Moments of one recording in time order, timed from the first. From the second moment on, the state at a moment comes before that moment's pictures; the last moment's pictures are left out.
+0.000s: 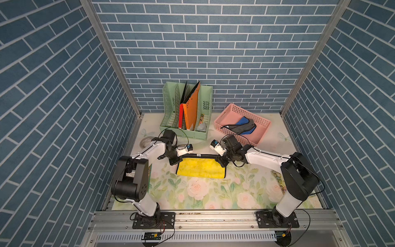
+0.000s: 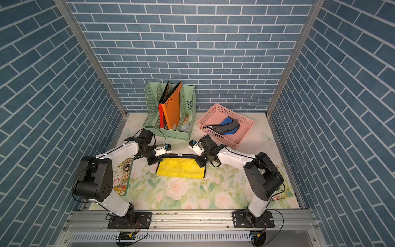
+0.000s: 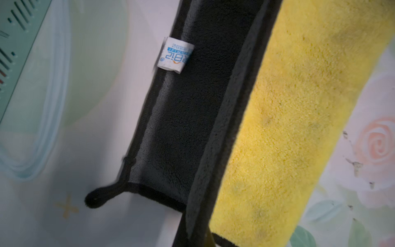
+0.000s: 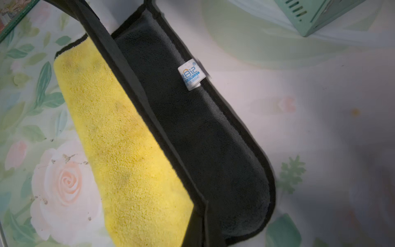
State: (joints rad) left arm -0.18 1.65 1.02 -0.71 0.32 1.02; right arm 0.73 1.73 1.06 -0.32 -0.30 -0.14
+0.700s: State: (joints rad) left arm -0.17 1.60 0.90 -0.48 0.16 0.86; right arm 0.61 1.69 1.07 -0.25 -0.17 -0.07
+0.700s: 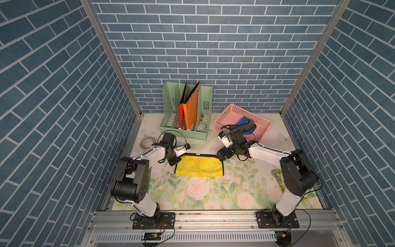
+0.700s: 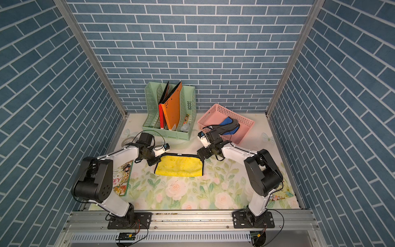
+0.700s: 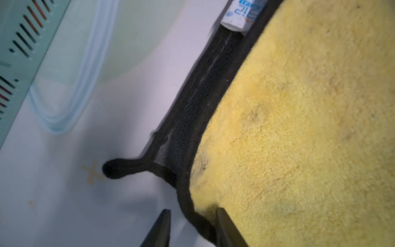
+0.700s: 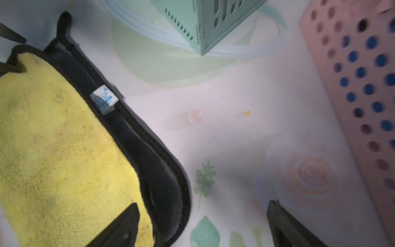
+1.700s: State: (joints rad) left arm -0.21 1.54 0.77 -0.46 0.19 0.86; right arm 0.63 1.77 0.83 -0.07 -0.78 0.30
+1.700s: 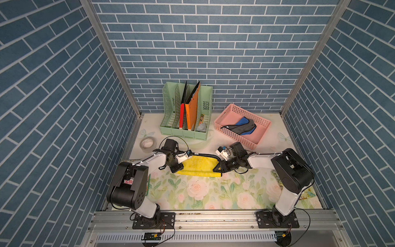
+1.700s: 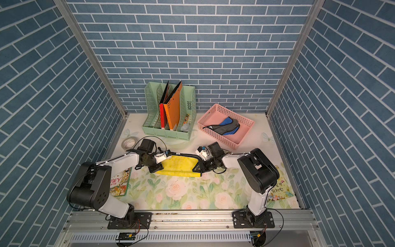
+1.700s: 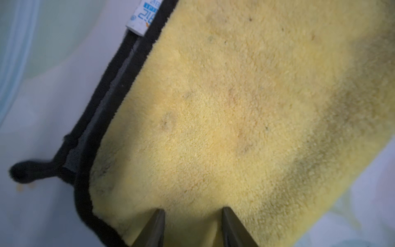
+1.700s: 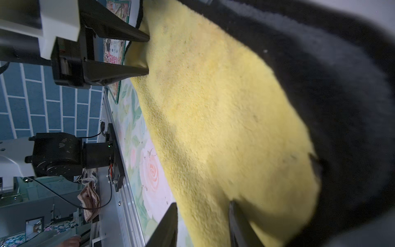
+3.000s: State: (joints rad) left arm -0.19 1.43 0.68 -0.47 0.05 0.92; right arm 0.68 2.00 1.12 -0.13 -0.68 0.32
